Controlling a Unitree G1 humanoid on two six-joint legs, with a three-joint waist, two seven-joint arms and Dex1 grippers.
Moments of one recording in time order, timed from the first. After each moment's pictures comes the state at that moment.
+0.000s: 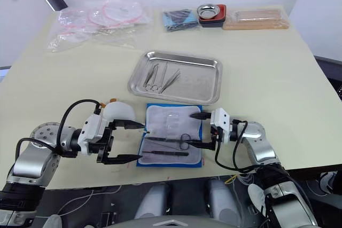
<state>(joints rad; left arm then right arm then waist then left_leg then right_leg) -0.08 0.79 0.03 -0.07 -0.42 0.00 -1.44 -0.30 -0.36 0.22 0.20 0.27 -0.10 1.20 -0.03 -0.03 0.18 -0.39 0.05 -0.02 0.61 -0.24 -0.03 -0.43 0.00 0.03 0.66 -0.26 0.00</state>
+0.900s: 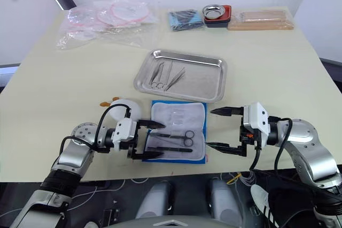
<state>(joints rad) -0.23 0.64 -0.15 0.20 -0.27 -0.21 -1.38 -0.11 -0.71 0.01 -0.42 0.55 0.26 1.15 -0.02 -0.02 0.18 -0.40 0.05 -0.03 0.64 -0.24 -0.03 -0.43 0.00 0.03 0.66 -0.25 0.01</state>
